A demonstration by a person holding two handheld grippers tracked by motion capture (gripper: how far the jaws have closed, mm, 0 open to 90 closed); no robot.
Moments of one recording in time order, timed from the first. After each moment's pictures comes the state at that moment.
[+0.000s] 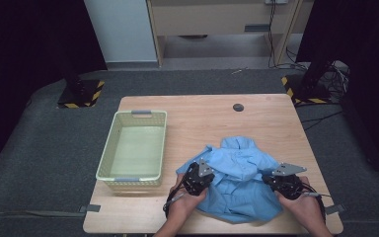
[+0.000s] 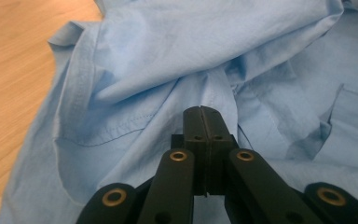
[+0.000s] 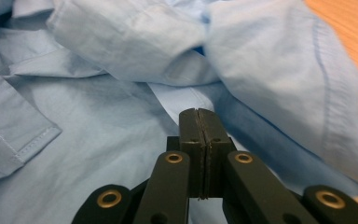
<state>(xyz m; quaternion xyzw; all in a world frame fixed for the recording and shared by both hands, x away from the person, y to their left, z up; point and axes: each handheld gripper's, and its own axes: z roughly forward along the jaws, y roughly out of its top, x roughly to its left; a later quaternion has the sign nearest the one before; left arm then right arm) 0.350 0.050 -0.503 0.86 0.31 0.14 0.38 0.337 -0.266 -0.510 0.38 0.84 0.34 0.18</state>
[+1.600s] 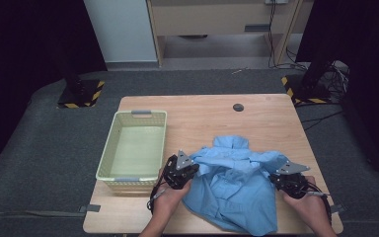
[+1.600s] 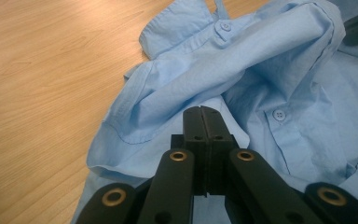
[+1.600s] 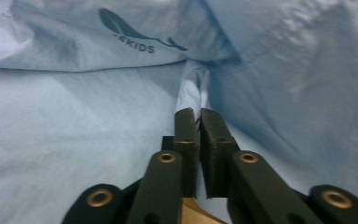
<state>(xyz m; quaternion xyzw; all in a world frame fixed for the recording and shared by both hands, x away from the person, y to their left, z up) 0.351 0.097 -0.473 0.82 0.35 0.17 0.41 0.341 -0.280 -0.509 0.40 0.84 0.30 0.20</state>
